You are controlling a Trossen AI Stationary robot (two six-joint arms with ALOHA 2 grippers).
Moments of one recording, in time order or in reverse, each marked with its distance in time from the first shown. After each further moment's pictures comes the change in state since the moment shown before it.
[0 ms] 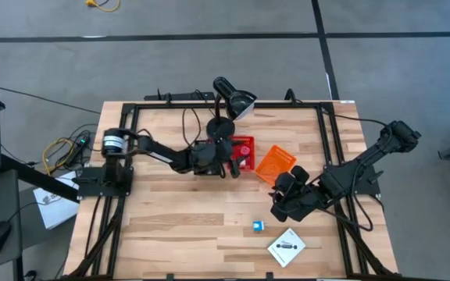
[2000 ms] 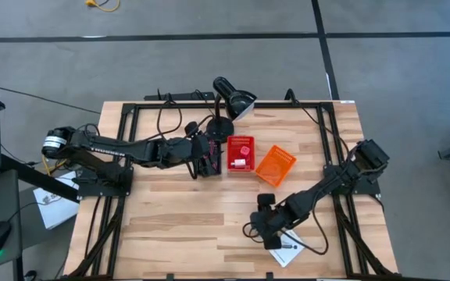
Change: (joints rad) left arm -0.099 -0.591 0.000 -0.884 -0.160 0.029; right arm -0.025 0.444 0.076 0.322 -0.422 -0.599
